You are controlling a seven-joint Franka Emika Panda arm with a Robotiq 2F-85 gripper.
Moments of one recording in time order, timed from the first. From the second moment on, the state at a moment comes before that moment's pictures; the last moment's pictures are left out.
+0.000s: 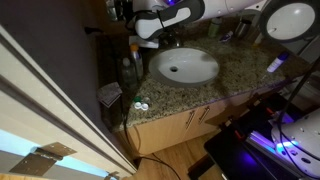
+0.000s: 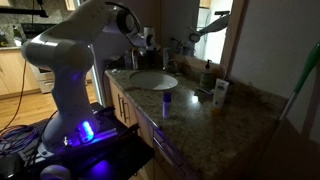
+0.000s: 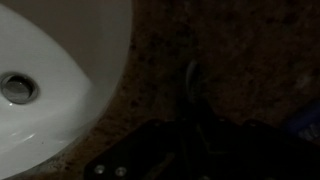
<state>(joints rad) 0.40 0.98 0.05 -1.11 -0.06 2.31 0.86</state>
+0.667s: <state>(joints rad) 0.42 0.91 0.05 -1.11 -0.07 2.31 0.86</state>
